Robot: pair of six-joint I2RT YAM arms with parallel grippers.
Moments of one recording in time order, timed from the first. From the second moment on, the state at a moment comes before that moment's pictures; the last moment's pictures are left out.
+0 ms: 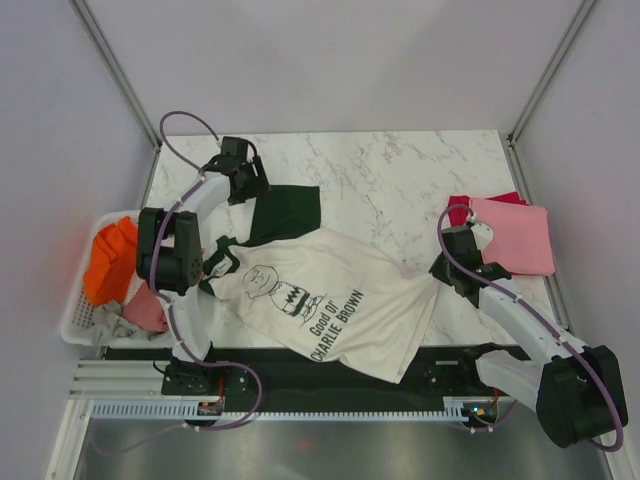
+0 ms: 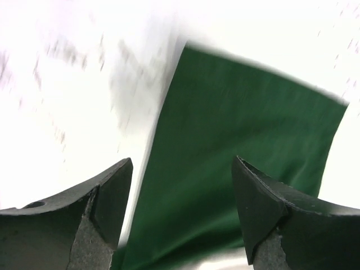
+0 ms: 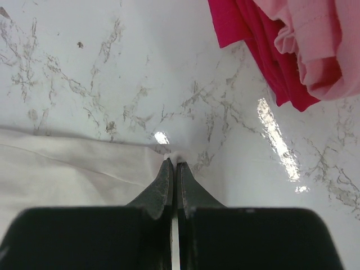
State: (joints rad) left arm -0.16 1.91 1.41 -0.41 -0.07 -0.43; right arm 0.28 1.04 0.56 -0.40 0.30 0.75
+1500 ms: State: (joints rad) left arm -0.13 2.34 1.90 -0.55 0.06 -0.41; right arm 0.26 1.09 0.63 -0.40 0.26 0.73
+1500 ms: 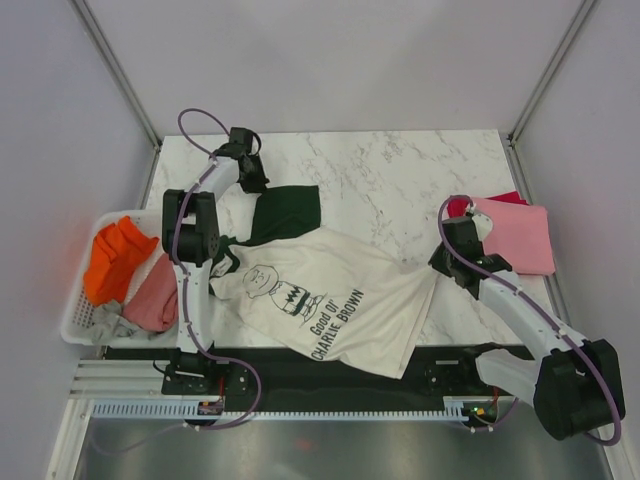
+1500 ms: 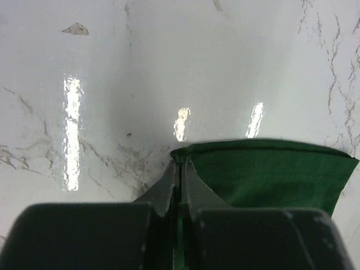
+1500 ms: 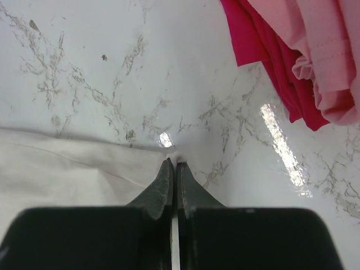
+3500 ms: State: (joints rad) left arm -0.15 1.22 1.95 -0.51 0.06 -0.62; right arm 0.21 0.91 1.48 -0.58 0.32 0.54
